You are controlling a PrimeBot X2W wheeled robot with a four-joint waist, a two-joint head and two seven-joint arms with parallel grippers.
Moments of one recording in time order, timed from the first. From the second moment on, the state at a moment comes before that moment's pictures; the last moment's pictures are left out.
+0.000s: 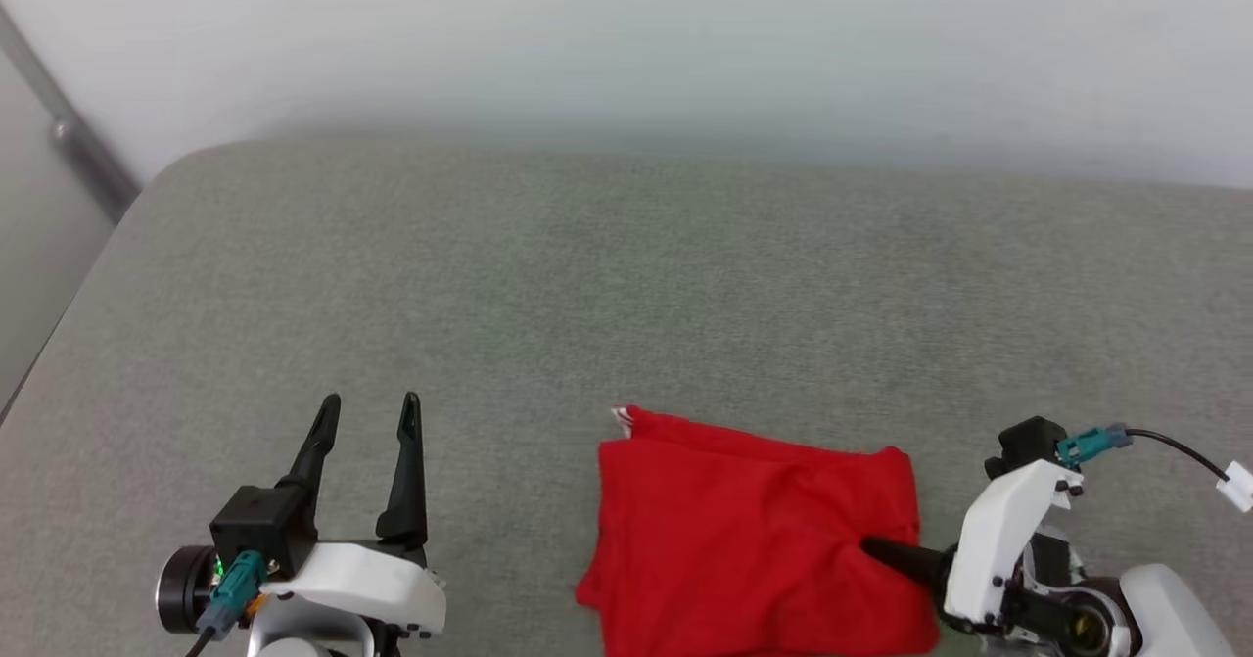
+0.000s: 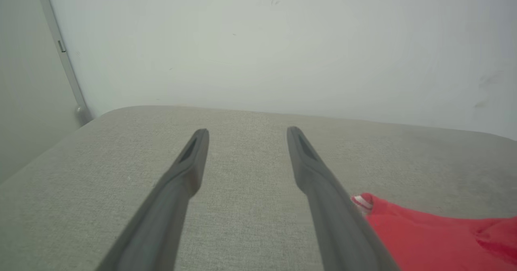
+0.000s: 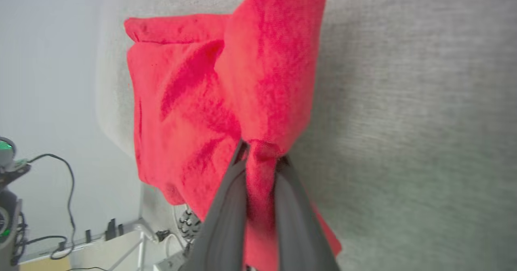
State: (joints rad) left arm -0.09 0.32 -0.33 0.08 -0.47 0.19 -0.26; right arm -0.24 -0.15 0.10 0.43 0.91 0.13 0.77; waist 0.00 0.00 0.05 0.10
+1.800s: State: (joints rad) left arm -0.42 0.28 -0.42 0.11 -0.39 0.10 -0.24; right arm -0.71 -0.51 -0.29 1.02 0.16 0.13 -0.15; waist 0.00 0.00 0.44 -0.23
